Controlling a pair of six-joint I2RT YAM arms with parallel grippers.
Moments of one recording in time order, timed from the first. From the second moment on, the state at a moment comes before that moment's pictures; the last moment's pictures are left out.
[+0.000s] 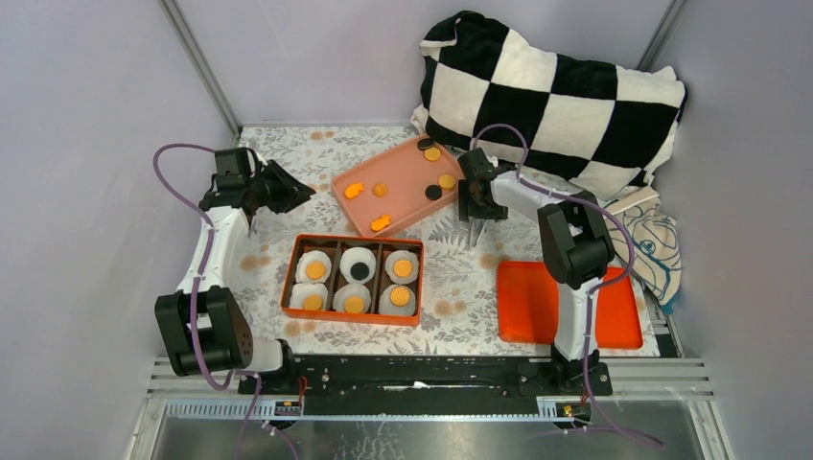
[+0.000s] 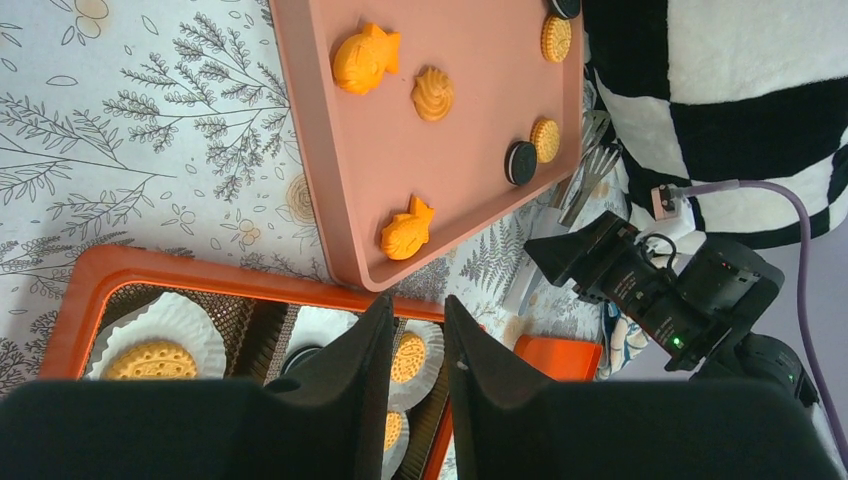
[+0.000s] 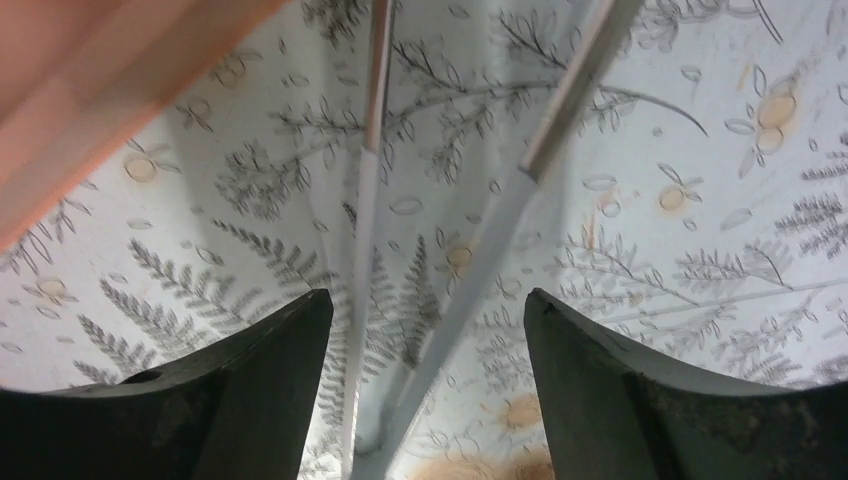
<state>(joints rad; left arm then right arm) 0.17 1.38 1.10 -0.46 0.53 -0.68 0.42 2.05 1.47 -0.61 0.28 0.38</state>
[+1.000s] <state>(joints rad) 0.02 1.32 1.10 -0.46 0.49 -0.68 0.52 1.33 0.69 -0.67 0.01 0.58</state>
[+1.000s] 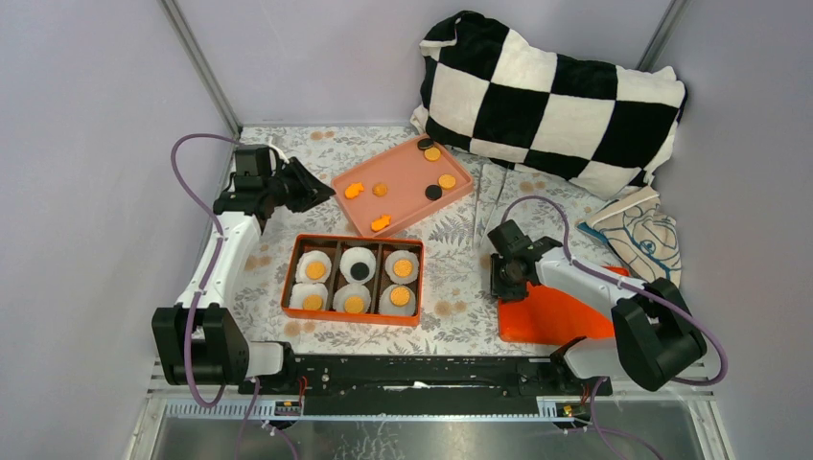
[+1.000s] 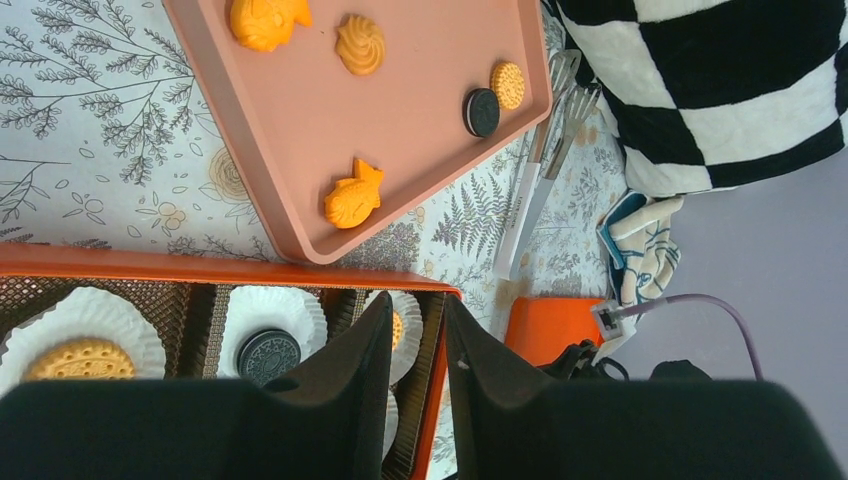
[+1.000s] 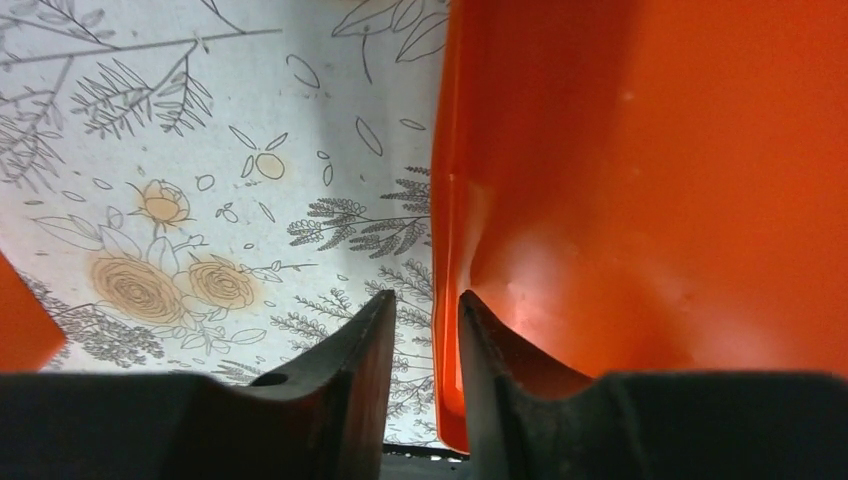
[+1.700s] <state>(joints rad) -0.34 1.53 1.10 -0.34 0.55 -0.69 0.81 1.30 0.85 -0.84 0.07 0.59</state>
